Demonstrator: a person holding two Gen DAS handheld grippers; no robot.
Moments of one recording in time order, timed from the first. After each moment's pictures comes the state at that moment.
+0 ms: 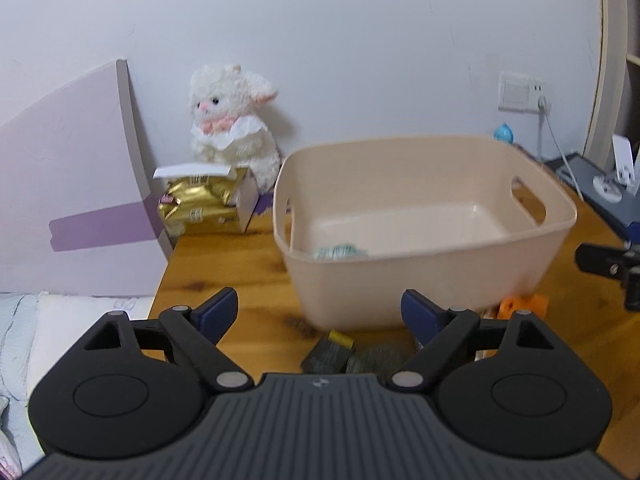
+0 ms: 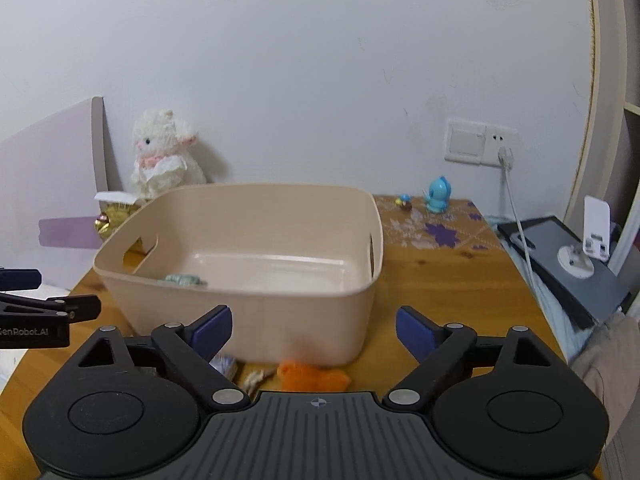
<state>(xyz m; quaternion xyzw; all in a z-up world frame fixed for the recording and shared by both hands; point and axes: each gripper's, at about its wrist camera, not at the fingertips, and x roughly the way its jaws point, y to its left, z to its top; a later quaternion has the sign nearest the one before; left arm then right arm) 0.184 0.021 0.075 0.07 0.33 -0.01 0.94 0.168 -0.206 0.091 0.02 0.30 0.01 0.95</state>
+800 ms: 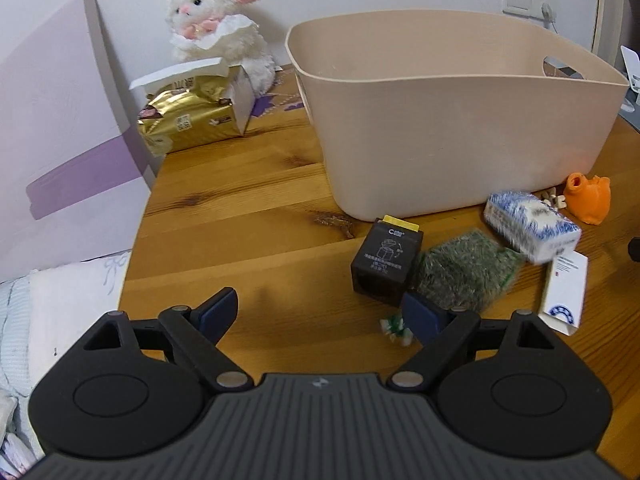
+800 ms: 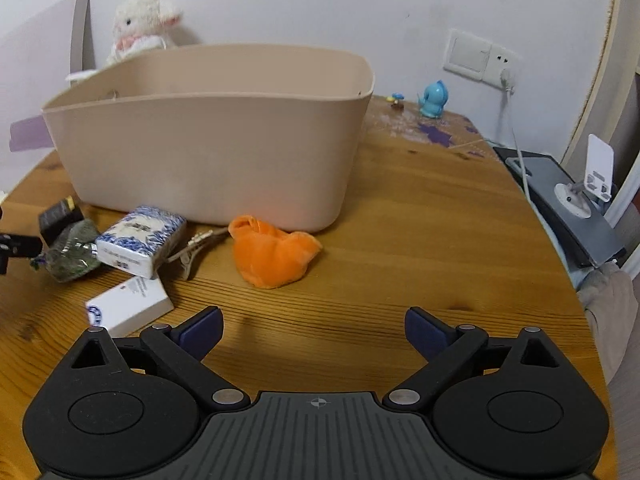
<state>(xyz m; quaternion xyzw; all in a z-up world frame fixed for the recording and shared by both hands) 0.209 0.064 -0.011 0.11 0.41 -0.04 0.91 0.181 -0.209 -0.006 -0.04 0.40 -0.01 0.91</state>
